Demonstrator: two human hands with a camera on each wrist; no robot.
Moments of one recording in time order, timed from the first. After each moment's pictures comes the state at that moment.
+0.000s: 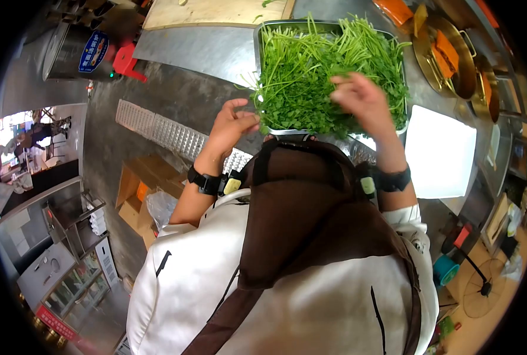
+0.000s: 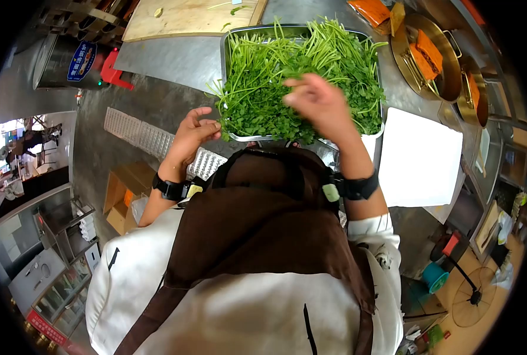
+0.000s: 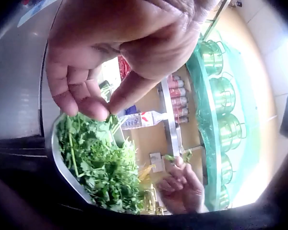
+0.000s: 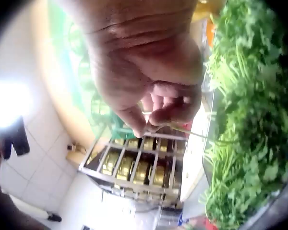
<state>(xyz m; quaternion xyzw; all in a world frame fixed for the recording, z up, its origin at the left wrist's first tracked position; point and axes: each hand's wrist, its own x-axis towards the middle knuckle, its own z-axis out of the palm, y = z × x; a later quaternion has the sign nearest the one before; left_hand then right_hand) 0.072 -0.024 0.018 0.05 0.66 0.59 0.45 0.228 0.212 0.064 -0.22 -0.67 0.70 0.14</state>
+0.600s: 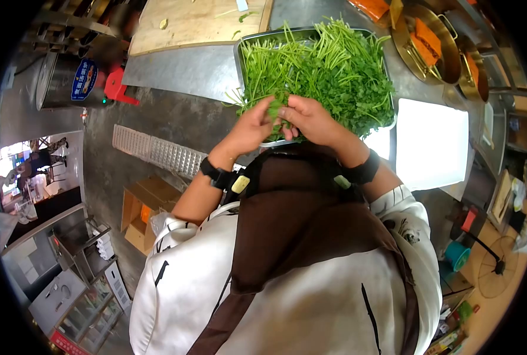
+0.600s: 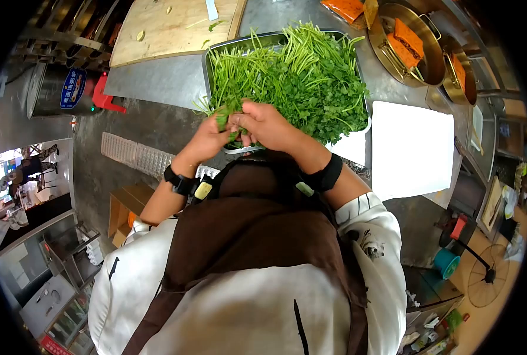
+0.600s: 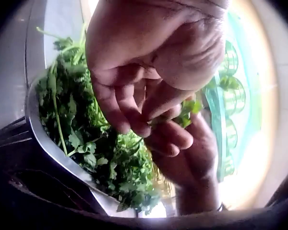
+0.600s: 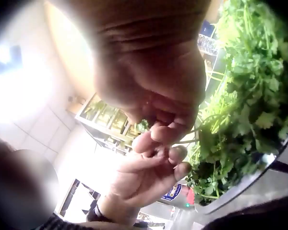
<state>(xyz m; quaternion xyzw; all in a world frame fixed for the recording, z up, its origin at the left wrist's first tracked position) 0.082 0.036 0.006 0.30 0.53 0.58 0.54 0.199 0.175 0.041 -0.15 -0.64 0.76 -0.02</state>
